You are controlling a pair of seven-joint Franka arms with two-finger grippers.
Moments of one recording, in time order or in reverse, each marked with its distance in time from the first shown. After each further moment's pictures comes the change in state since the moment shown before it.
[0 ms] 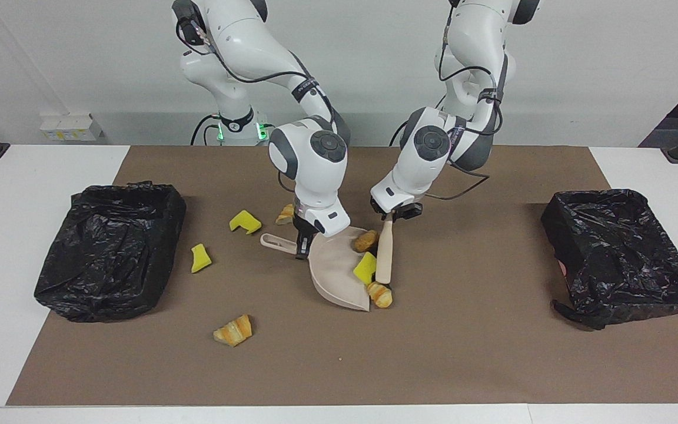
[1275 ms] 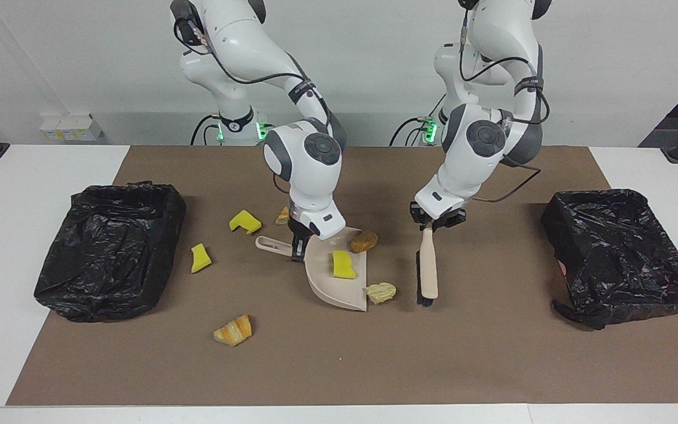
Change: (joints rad) left arm 0.133 0.025 0.036 0.082 0.141 -0.046 0.079; right arm -0.020 0.001 0.001 0.000 0.000 0.003 -0.037
